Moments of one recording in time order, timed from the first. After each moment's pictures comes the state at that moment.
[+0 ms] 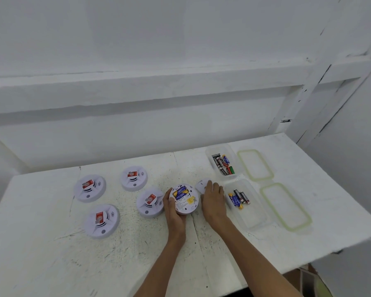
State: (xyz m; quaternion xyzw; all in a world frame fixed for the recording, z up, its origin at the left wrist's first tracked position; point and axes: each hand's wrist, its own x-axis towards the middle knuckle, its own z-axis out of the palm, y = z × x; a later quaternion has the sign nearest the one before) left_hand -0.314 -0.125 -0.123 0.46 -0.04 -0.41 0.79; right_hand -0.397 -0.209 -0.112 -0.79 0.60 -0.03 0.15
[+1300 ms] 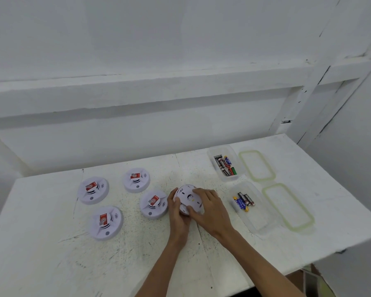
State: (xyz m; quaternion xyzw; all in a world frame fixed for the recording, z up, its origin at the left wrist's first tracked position) left_hand -0.305 -0.119 -0.126 0.41 -0.06 -0.46 0.78; right_hand -0.409 -0.172 -0.096 -0.86 0.41 -0.26 0.16
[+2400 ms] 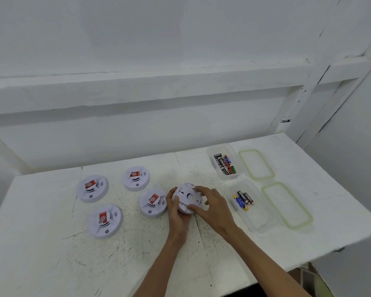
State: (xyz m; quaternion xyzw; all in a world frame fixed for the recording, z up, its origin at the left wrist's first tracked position) left_hand -0.302 -0.120 -0.131 0.38 -0.04 -0.47 0.80; right_hand -0.418 -0.178 -0.093 -0.82 0.44 -0.25 0.29
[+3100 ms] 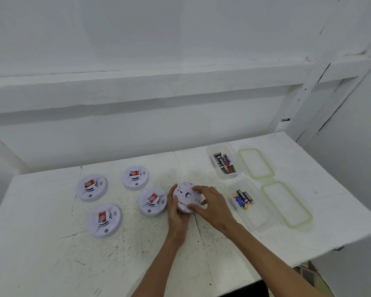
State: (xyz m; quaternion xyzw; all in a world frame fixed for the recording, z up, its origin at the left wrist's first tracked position) left_hand -0.301 -0.118 -0.127 0.40 -0.06 -0.47 0.78; right_hand -0.419 -0.184 -0.086 -0.84 0.40 -0.23 0.28
